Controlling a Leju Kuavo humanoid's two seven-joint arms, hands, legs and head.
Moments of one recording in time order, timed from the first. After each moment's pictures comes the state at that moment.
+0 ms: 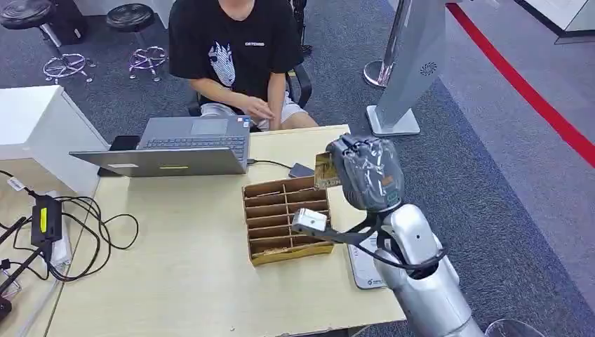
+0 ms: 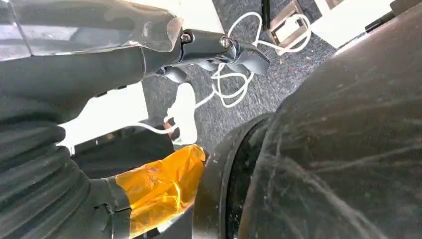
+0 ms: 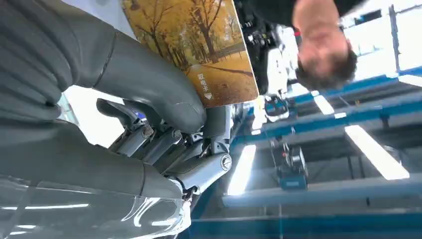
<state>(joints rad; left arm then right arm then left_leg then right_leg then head) -0.12 -0.13 -0.54 -0.21 -1.54 -0.15 -0.02 -0.34 -0.05 0.41 -1.53 1.27 -0.35 -0.24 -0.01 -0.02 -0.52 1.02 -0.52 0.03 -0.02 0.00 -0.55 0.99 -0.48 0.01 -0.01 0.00</state>
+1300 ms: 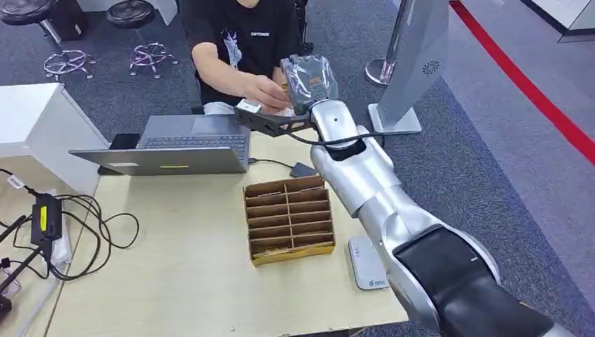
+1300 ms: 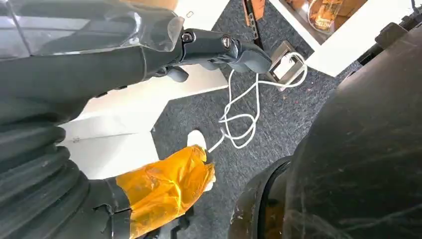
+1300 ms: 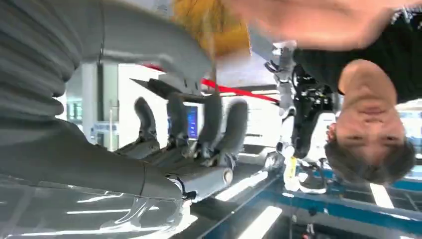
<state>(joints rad) -0.18 -0.13 -0.77 -0.21 -1.54 -0.19 -0.07 -1.03 0.23 0.43 -0.50 1.46 -0.28 -0.02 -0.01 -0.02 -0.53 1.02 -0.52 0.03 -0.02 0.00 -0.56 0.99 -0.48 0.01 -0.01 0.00</state>
